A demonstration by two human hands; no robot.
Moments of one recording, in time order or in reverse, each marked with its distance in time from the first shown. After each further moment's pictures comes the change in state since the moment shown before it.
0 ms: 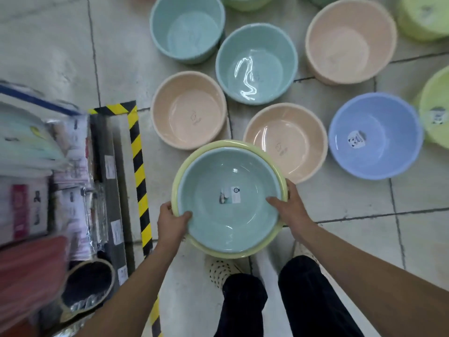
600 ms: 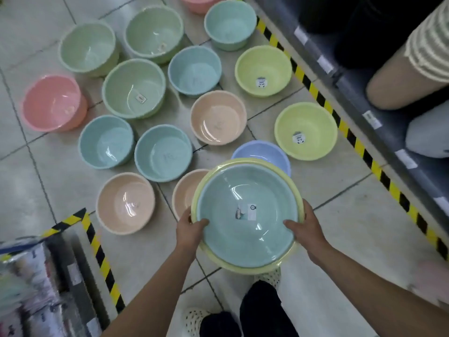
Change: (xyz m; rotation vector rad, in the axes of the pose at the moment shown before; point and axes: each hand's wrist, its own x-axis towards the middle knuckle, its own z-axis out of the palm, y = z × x) left_hand -0.229 0.243 0.177 0.073 -0.335 0.288; right_hand -0.135 -0.099 -0.305 0.206 0.386 0.014
